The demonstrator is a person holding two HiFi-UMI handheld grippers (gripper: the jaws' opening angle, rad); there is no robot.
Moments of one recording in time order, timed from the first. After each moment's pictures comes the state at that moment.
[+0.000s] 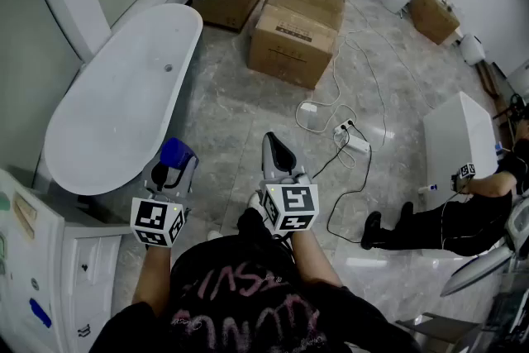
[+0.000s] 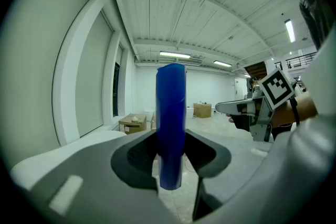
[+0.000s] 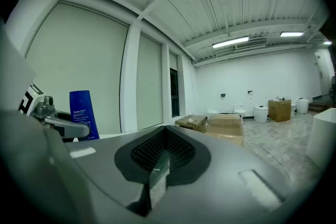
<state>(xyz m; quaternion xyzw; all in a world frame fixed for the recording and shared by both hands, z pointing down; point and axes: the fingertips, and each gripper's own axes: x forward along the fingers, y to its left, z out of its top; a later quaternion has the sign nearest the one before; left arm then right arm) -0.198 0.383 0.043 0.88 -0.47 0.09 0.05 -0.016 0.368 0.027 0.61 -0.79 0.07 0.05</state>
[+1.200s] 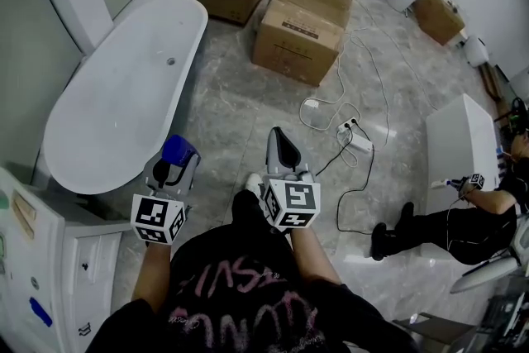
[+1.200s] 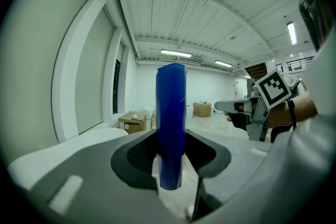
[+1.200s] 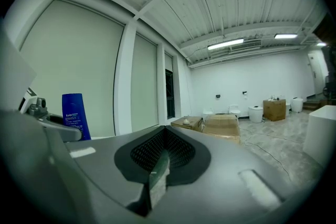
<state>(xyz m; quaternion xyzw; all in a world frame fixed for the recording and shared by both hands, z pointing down) -0.213 0.362 0.059 0.88 -0.46 0.09 0.06 -0.019 0.342 0.040 0.63 -0.77 0.06 0.03</state>
